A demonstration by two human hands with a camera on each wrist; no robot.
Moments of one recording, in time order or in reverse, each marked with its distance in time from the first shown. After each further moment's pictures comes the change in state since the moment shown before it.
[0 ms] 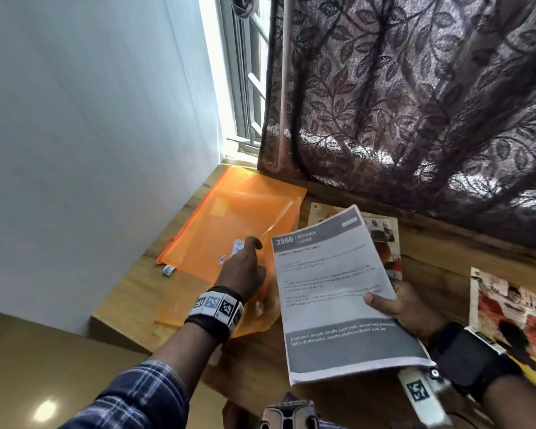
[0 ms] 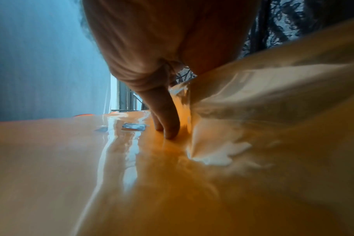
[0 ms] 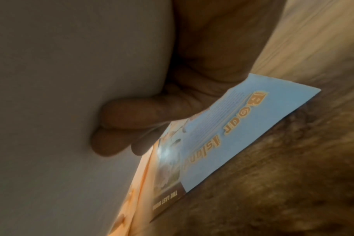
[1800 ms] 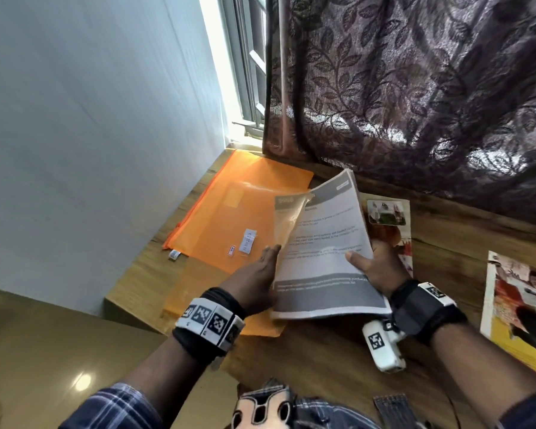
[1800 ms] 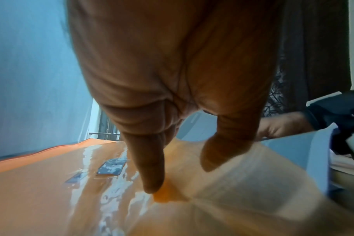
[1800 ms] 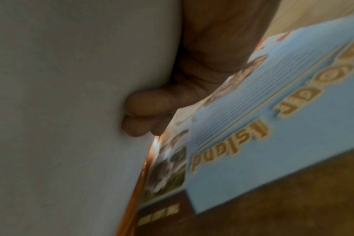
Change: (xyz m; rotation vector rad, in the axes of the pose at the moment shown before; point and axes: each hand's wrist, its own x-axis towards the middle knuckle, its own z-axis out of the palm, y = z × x) left_hand -0.047 0.033 -0.021 0.128 -0.446 0.084; right_hand 0.058 0.003 0.027 -0.321 0.235 -0.031
